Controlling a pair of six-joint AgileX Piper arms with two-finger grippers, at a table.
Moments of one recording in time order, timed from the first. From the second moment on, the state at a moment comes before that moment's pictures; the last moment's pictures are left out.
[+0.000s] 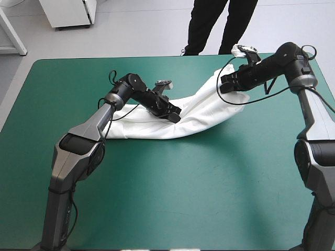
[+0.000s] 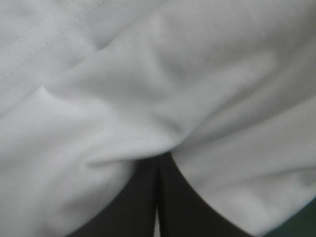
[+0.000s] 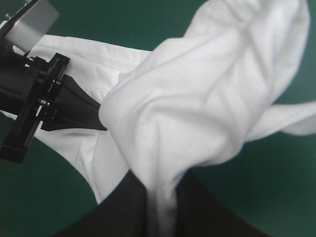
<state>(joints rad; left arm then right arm) -0.35 2.37 -2.09 -0.73 1.20 0.44 0.01 2.03 -1.98 0.66 1.25 -0.42</state>
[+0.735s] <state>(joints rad) -0.25 2.09 -2.37 -0.46 1.25 0.32 0.08 2.02 -2.00 0.73 1.23 -0.39</state>
